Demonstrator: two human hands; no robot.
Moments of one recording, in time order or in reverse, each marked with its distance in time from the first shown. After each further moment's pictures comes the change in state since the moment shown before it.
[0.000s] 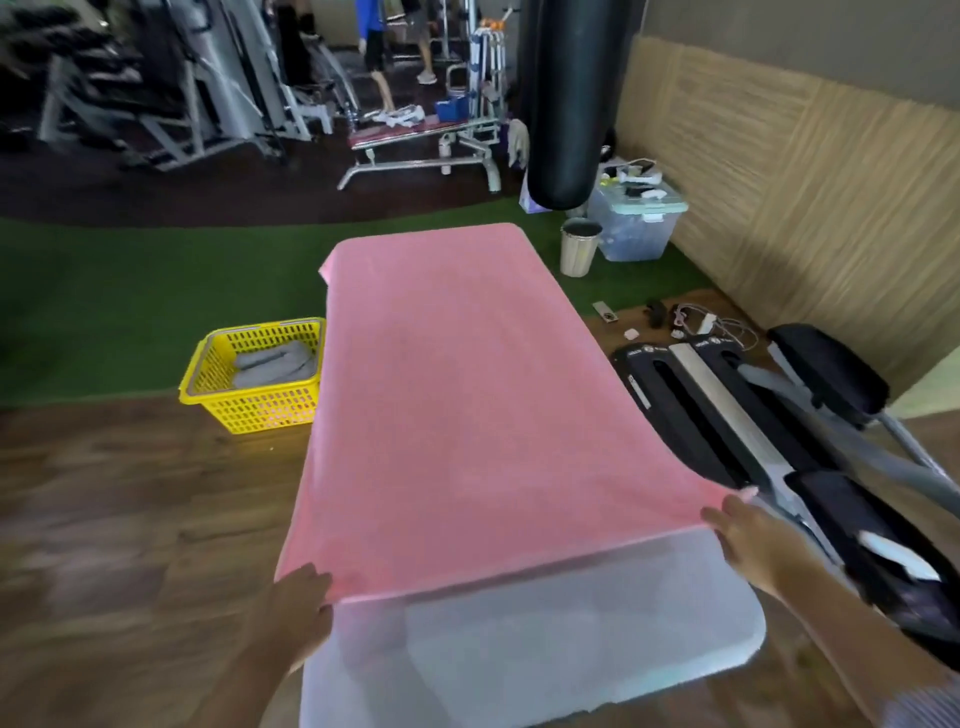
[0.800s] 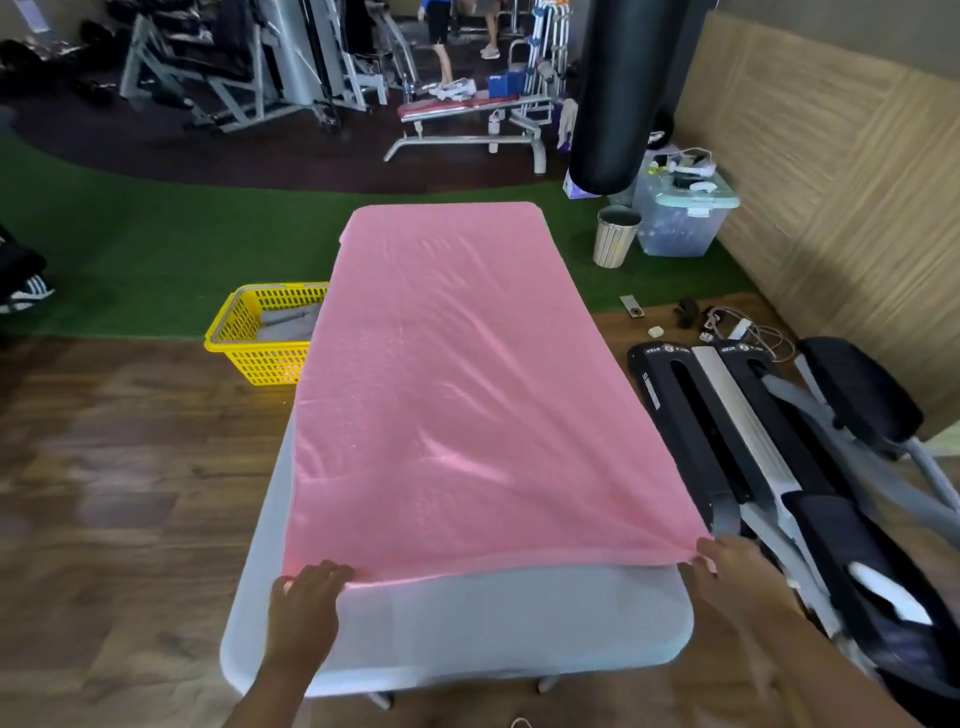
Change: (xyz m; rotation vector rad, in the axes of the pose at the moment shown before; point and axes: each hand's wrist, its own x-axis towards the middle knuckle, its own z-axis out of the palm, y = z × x) left_hand -0.040 0.119 0.073 0.234 0.151 -0.158; right_hand 0.000 0.076 0.063 0.208 0.161 -0.005
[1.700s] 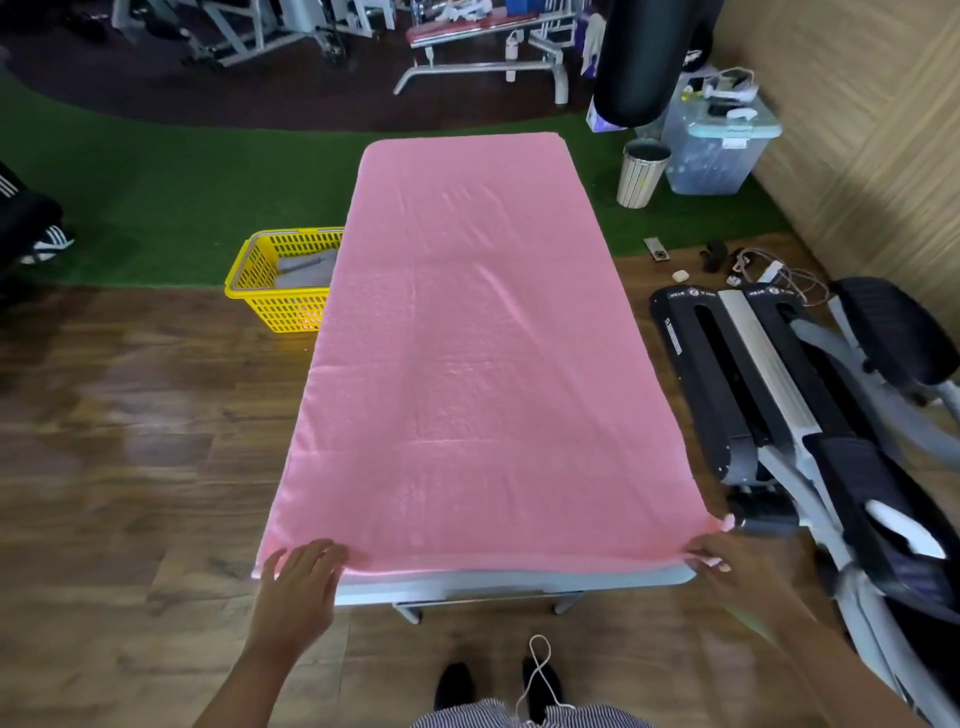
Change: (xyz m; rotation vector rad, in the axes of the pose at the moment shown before) left_hand -0.079 -0.030 -0.019 -0.033 0.021 0.035; right_hand -0.076 -0.017 0.030 0.429 -0.099 -0.057
